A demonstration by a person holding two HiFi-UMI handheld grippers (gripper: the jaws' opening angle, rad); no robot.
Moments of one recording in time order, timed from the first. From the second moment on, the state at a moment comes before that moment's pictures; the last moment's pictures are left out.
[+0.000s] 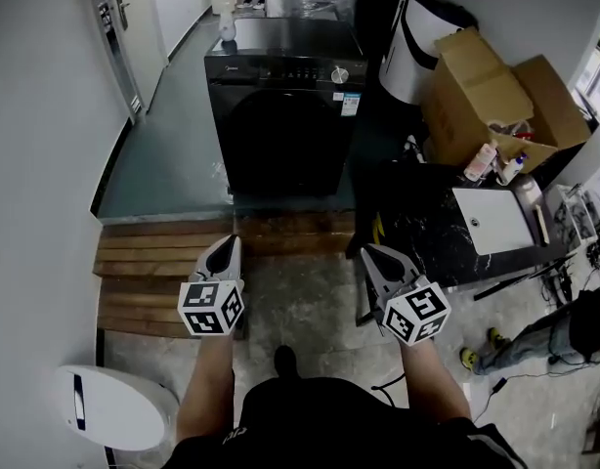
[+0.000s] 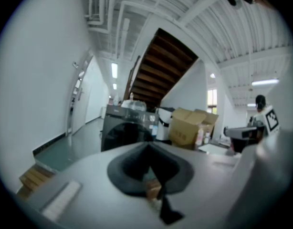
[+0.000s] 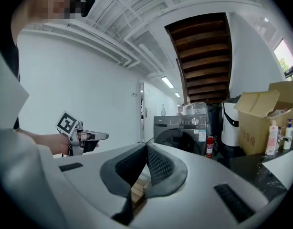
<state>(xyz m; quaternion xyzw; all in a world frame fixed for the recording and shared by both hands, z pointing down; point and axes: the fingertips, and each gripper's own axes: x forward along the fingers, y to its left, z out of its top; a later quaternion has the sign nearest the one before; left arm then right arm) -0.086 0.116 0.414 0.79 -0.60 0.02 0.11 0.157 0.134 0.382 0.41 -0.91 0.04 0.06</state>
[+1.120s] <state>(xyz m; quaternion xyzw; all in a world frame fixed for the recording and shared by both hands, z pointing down) -0.100 -0.045 0.413 0.82 -0.56 0.03 0.12 0.118 -0.024 0.384 0.40 -0.91 0.06 0.05</state>
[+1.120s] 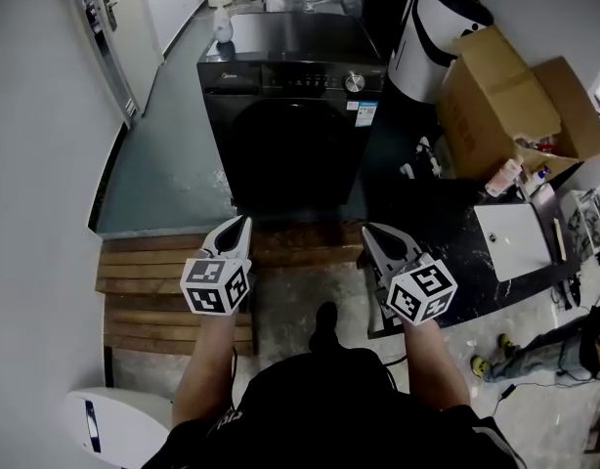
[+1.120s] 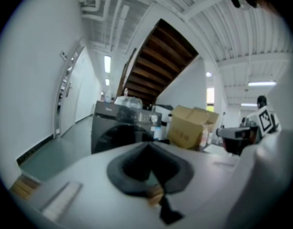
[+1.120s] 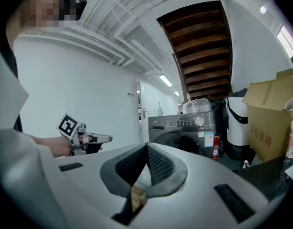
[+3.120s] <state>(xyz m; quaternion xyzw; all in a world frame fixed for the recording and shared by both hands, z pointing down) -0.135 -0.318 0.437 0.83 -0.53 0.05 0.17 0.054 -0.286 0.426 0.39 -0.91 0.11 0.11</state>
